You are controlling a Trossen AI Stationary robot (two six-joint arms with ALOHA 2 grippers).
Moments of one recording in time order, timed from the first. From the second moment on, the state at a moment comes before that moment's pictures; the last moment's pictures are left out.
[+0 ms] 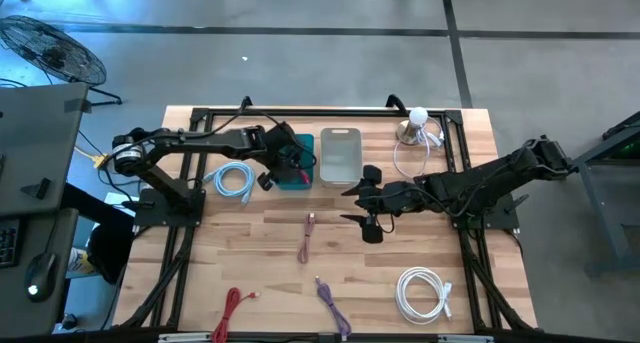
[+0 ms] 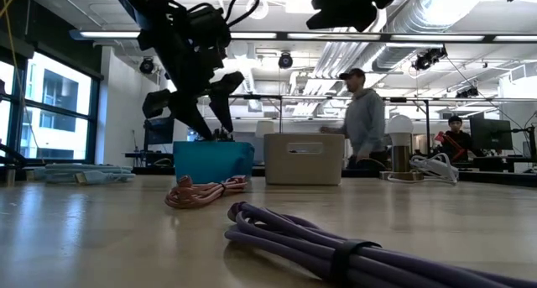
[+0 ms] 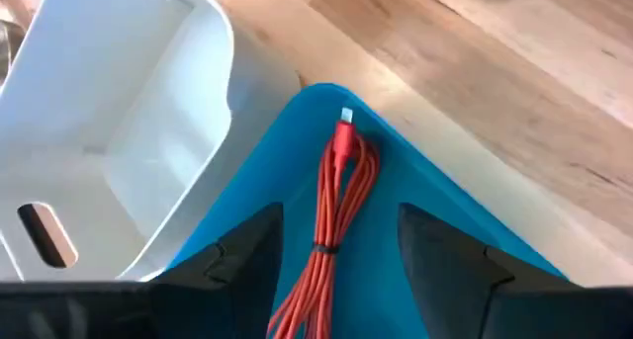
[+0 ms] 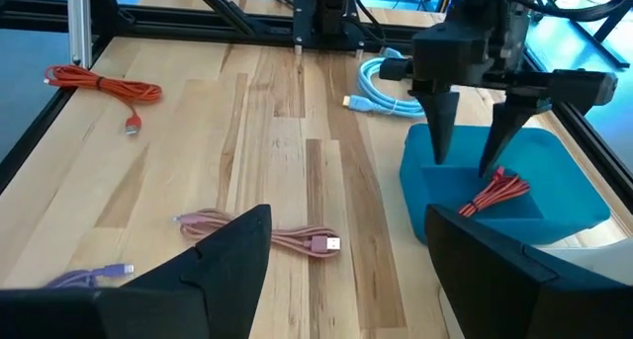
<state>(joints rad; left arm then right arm) 0.35 1.52 0.97 -0.41 0.17 1.21 0.24 1.34 0.93 -0.09 0.28 0.08</state>
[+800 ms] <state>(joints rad) 0.16 1.37 1.01 -0.44 0.15 1.06 0.24 1.34 0.93 -0.10 0.19 0.02</state>
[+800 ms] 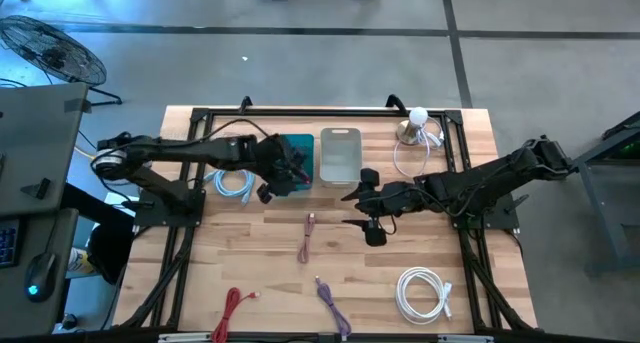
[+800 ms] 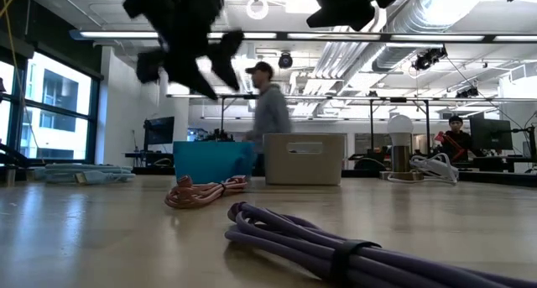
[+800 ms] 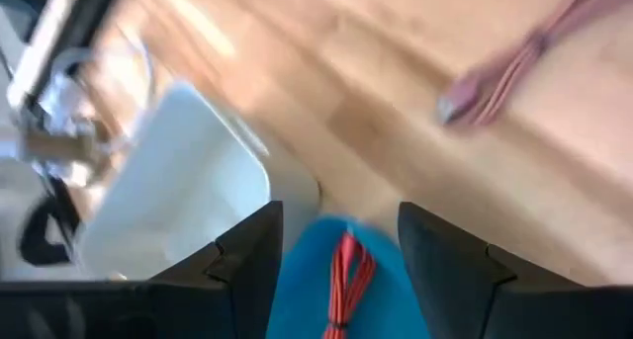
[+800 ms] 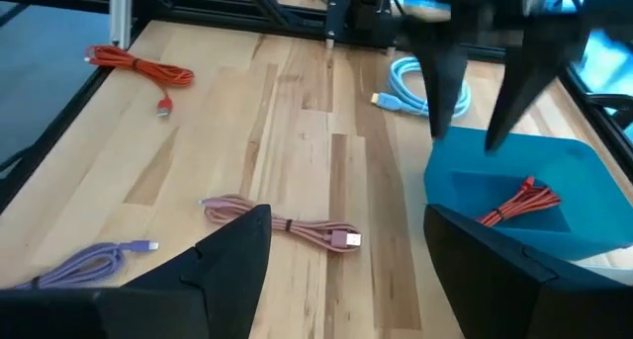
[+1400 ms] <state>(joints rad) 0.03 1.07 1.18 -0.57 0.17 0.33 0.34 1.34 0.93 -0.09 0.20 0.03</state>
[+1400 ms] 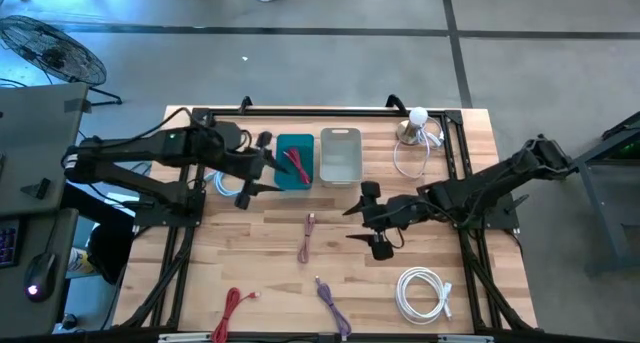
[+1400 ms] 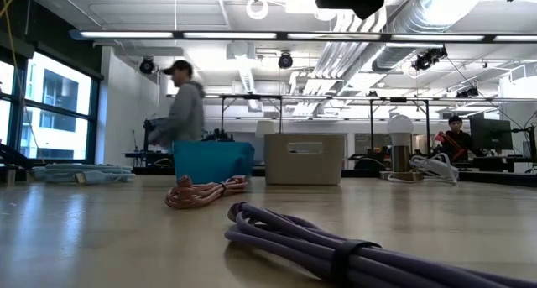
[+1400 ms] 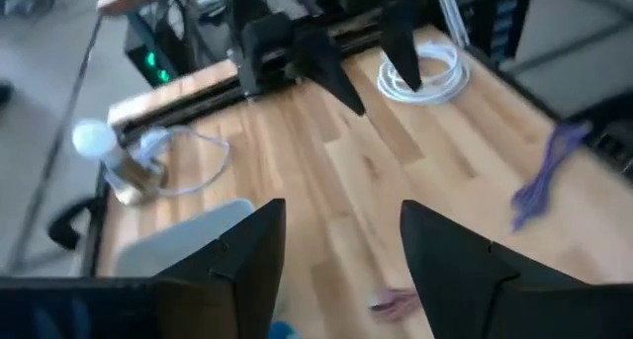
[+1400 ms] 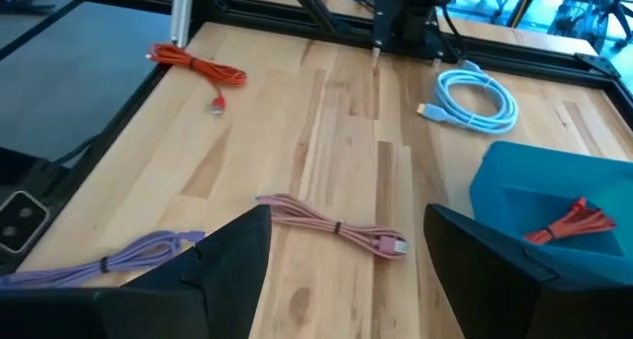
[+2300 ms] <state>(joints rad) -0.30 0.49 1.01 -0.80 -0.50 0.24 0.45 1.34 0.93 -0.05 0.26 0.02</state>
